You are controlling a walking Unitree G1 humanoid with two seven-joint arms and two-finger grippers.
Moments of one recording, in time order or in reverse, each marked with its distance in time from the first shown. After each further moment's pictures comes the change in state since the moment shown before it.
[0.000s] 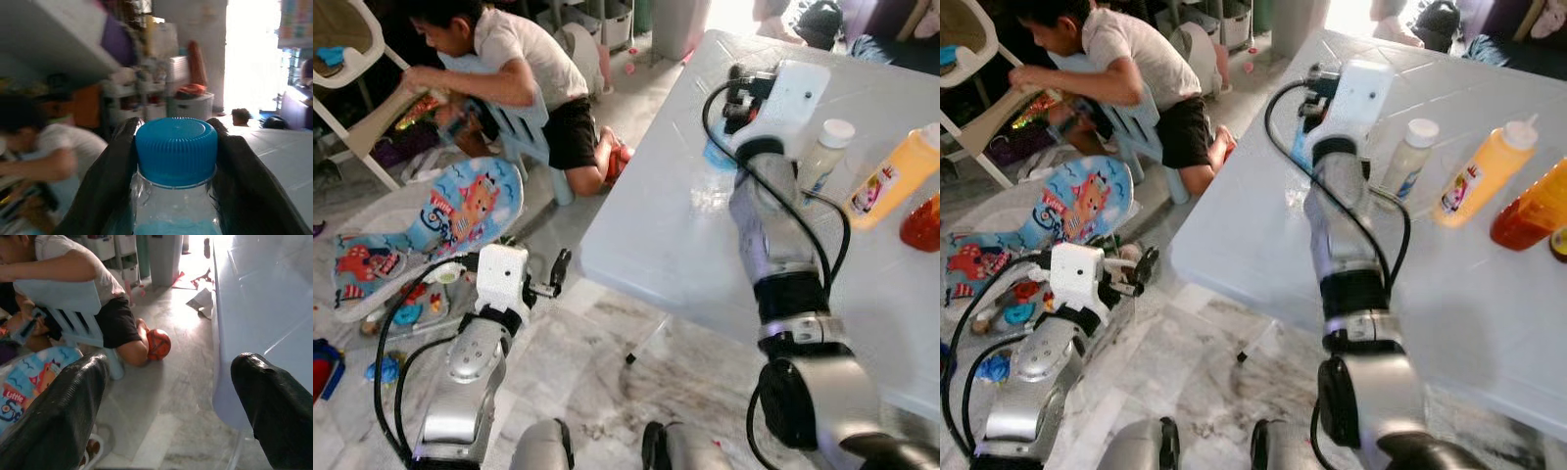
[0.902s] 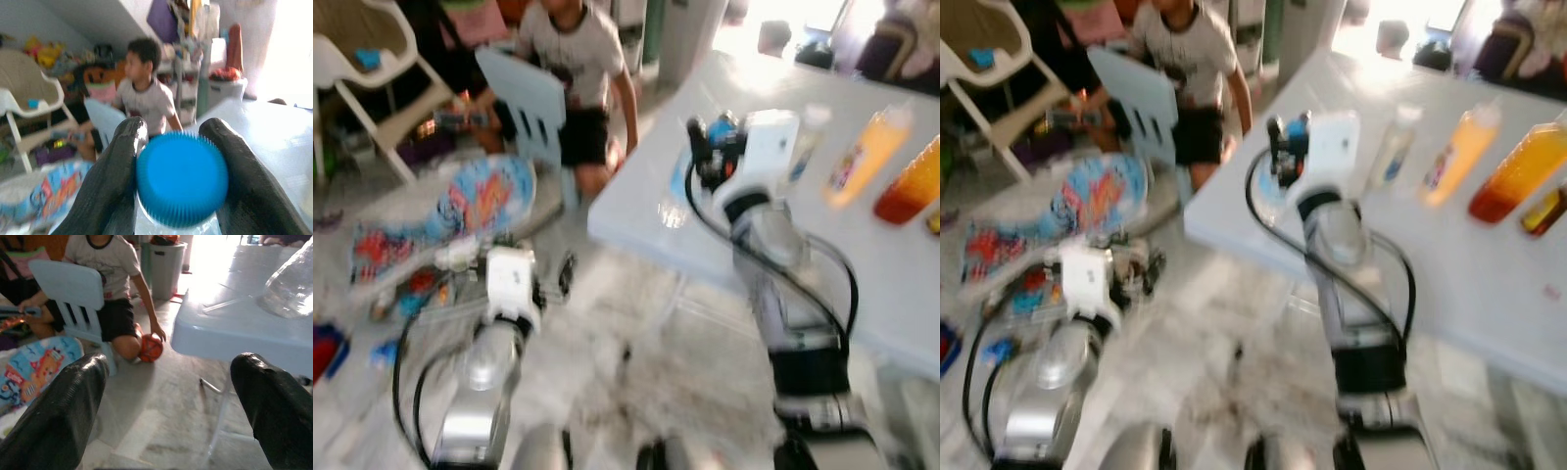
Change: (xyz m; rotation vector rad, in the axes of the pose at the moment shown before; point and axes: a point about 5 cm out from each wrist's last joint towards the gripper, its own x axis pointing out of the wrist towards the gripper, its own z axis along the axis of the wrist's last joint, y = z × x) left arm 0.007 -0.007 -0.006 -0.041 0.013 0.026; right arm -0.041 0.009 -0.013 0.010 0.190 0.126
